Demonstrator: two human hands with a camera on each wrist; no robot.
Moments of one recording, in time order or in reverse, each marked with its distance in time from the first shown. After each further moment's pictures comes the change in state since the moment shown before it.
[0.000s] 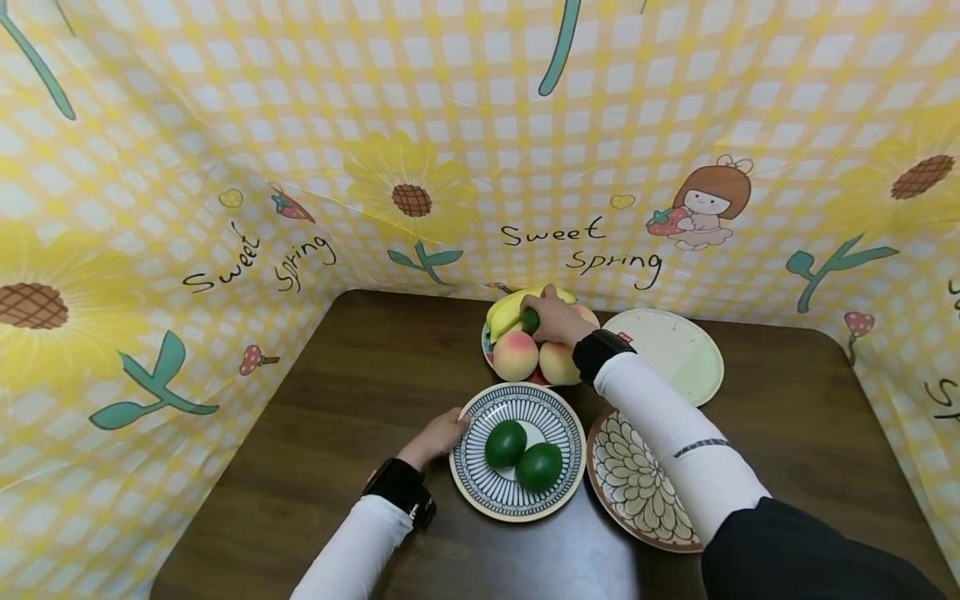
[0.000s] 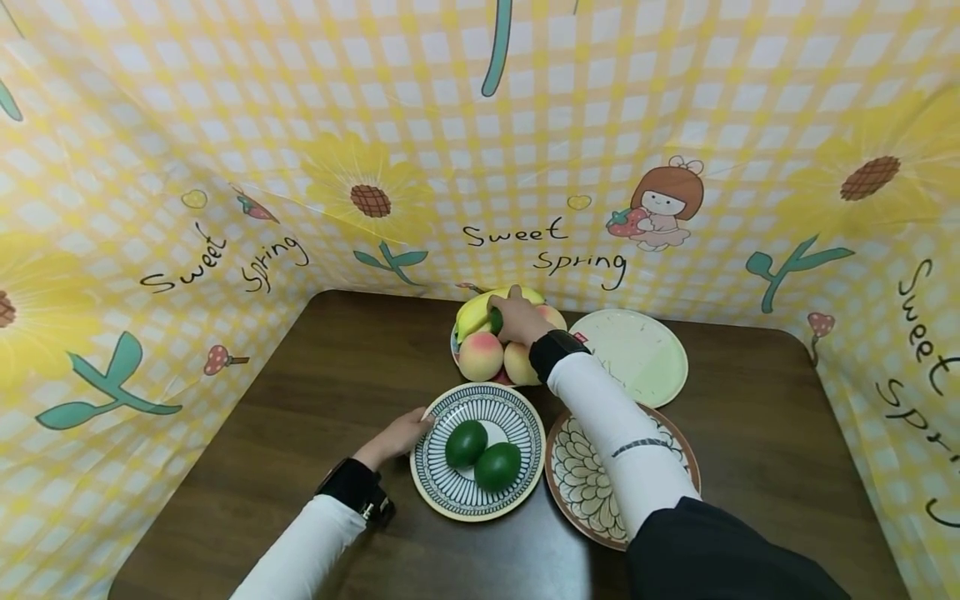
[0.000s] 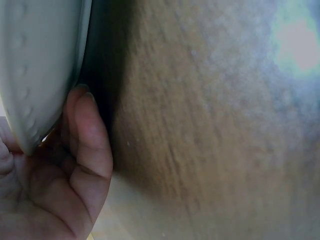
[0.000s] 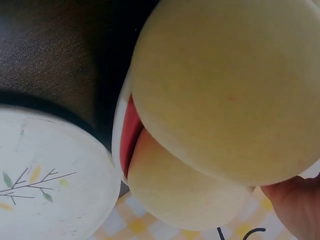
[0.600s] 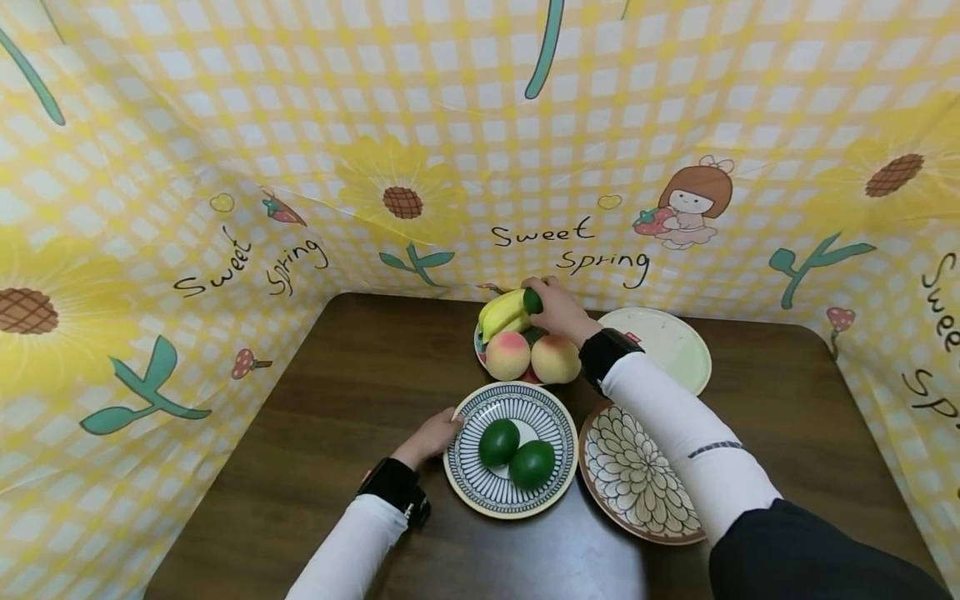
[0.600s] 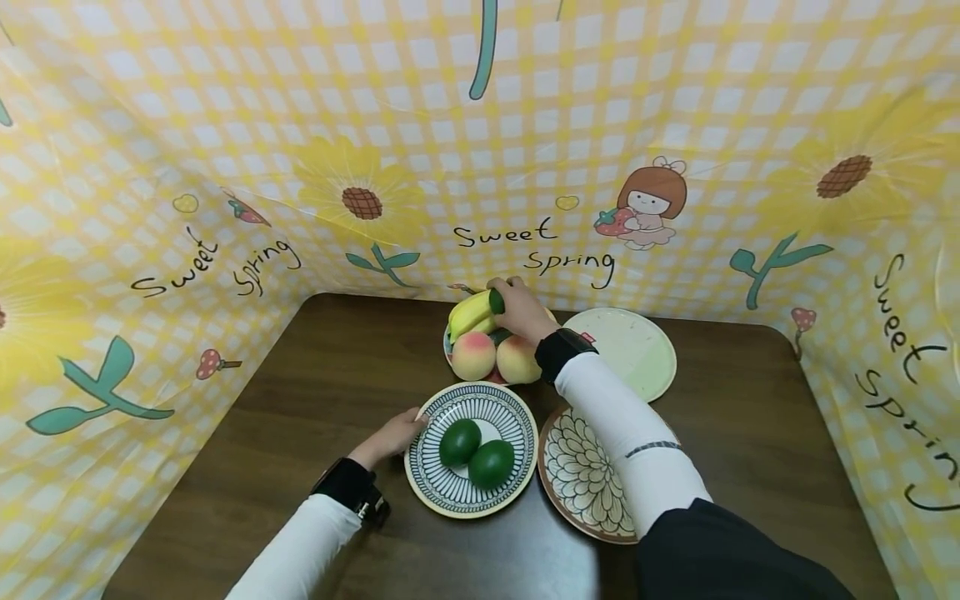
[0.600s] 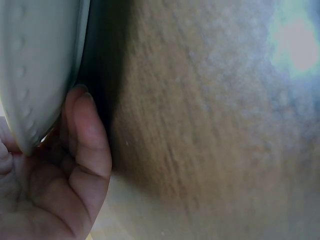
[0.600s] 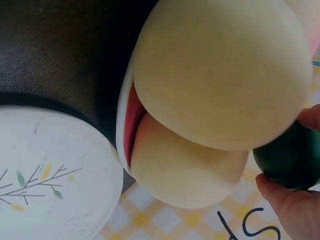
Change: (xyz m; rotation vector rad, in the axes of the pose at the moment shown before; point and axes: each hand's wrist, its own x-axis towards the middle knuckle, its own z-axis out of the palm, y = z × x) left_hand 0.001 -0.001 -0.001 -0.004 -0.011 0.004; right_hand -0.015 0.005 -0.014 0.115 0.171 0.005
